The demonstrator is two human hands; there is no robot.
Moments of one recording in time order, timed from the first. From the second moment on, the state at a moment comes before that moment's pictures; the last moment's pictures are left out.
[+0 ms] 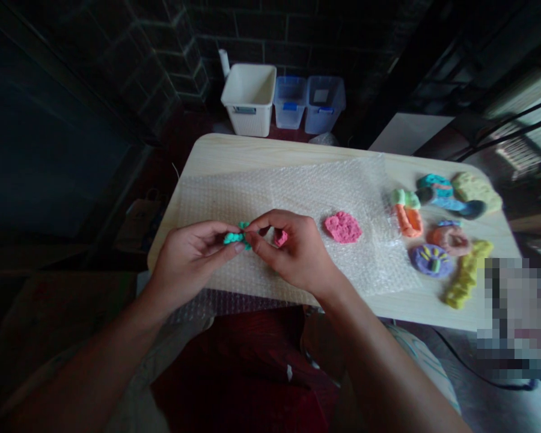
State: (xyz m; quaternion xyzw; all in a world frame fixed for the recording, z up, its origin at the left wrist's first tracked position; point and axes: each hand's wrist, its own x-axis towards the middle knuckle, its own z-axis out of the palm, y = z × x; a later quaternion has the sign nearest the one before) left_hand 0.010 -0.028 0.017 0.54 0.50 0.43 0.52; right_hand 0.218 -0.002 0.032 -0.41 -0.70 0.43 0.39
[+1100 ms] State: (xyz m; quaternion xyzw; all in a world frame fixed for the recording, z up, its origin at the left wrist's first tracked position) left_hand -0.001 -0.072 -0.005 0.46 0.56 0.36 0.59; right_hand 0.212 -0.017 0.013 -0.40 -0.71 0.52 0.27
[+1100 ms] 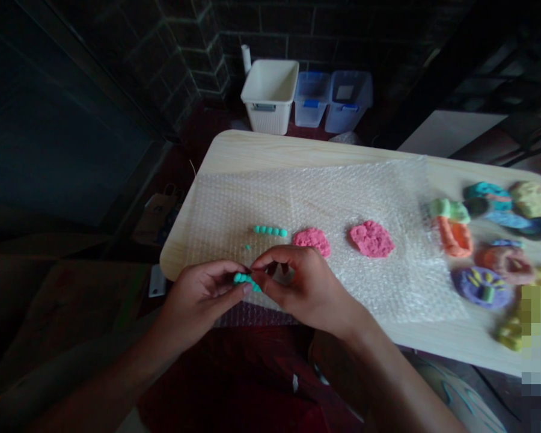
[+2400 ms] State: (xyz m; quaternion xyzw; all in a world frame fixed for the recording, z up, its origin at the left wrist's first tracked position) left_hand -0.006 -0.067 0.000 0.54 0.57 0.31 0.54; right_hand 0.220 -0.005 0.006 -0.46 -0.56 0.58 0.38
